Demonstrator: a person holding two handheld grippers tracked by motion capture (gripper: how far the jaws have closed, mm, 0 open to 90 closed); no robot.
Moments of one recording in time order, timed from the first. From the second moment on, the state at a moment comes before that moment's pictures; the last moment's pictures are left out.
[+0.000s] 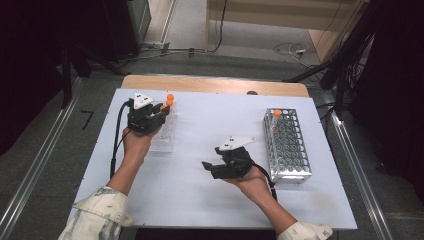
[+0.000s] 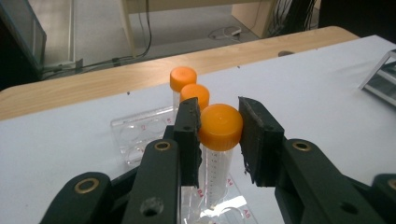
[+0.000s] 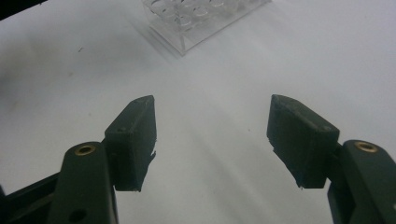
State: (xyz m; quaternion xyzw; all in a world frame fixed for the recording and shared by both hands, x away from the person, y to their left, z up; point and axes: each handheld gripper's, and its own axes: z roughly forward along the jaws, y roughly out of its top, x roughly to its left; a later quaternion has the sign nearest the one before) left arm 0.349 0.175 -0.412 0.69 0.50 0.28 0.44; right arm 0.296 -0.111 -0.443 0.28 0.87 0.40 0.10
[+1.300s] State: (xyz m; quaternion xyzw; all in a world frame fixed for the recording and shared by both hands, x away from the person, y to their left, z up) left arm 0.303 0.163 -0.418 0.69 0.48 0.26 0.47; right arm 0.315 -0.157 -0.421 0.34 0.83 0.42 0.14
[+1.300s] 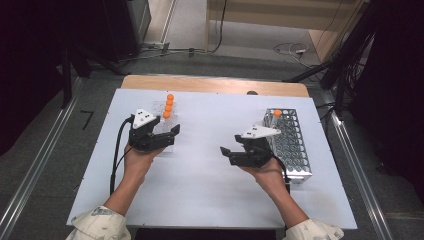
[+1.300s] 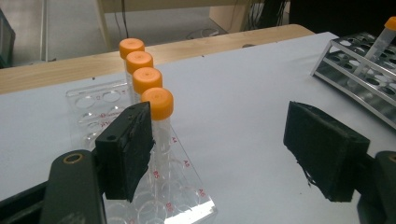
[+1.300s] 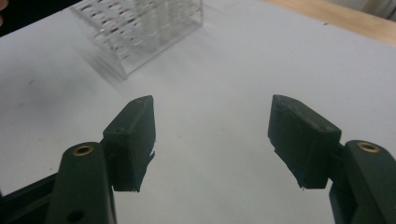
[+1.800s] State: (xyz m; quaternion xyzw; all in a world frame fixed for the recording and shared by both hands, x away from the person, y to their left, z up) left arm 0.292 0.166 -0.419 0.69 0.48 0.26 0.47; right arm 0.332 -0.215 -0.403 0.40 0.78 0.43 0.21
